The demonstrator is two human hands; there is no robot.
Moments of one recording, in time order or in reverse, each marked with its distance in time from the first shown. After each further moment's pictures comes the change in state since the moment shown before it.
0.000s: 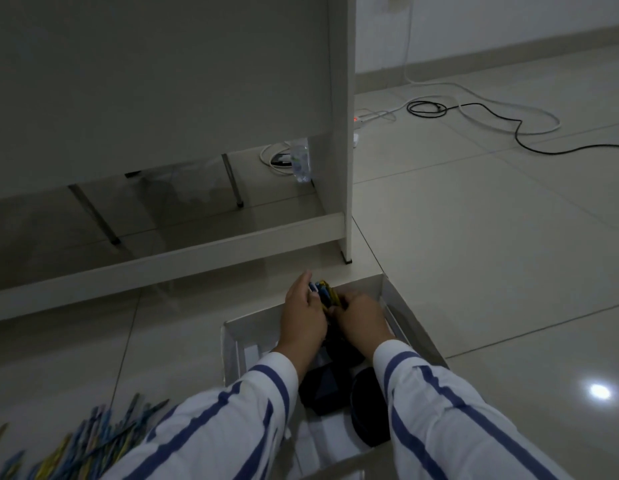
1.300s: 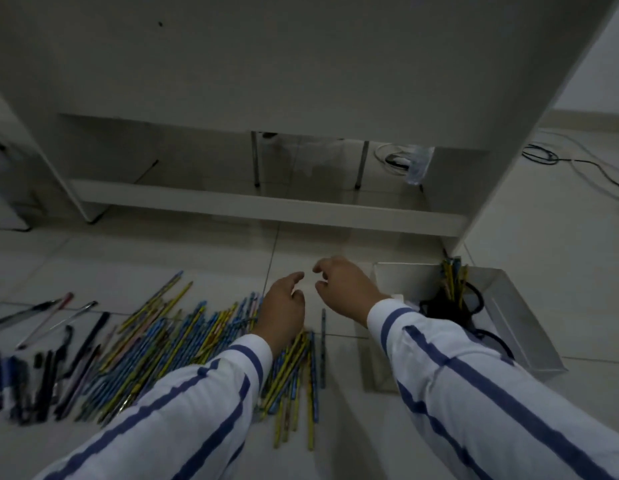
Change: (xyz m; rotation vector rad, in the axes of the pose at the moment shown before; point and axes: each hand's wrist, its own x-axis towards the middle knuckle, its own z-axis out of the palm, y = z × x) left_hand -0.141 -0.099 -0.282 0.086 0.142 -0.051; right_hand -0.175 -0.201 0.152 -0.491 -0.211 -0.578
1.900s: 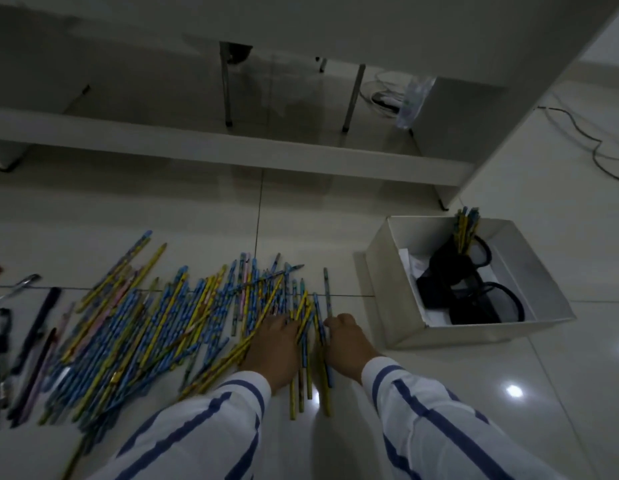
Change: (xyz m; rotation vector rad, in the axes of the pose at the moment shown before) left_hand -0.017 -0.148 0.026 0.613 -0.398 0.129; right_hand -0.047 0.032 0.162 0.014 -0.370 0.473
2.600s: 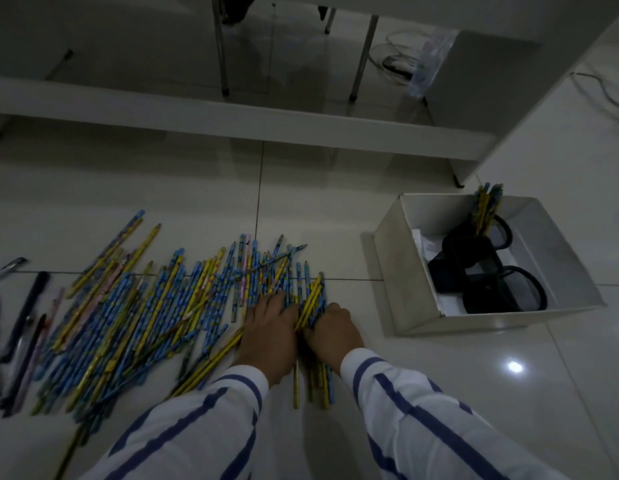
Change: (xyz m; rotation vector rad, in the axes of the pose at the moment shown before) left_hand 0.003 -0.013 0.010 0.084 0.092 0.024; right_hand 0.017 -0.025 0.024 0.247 0.068 0.186
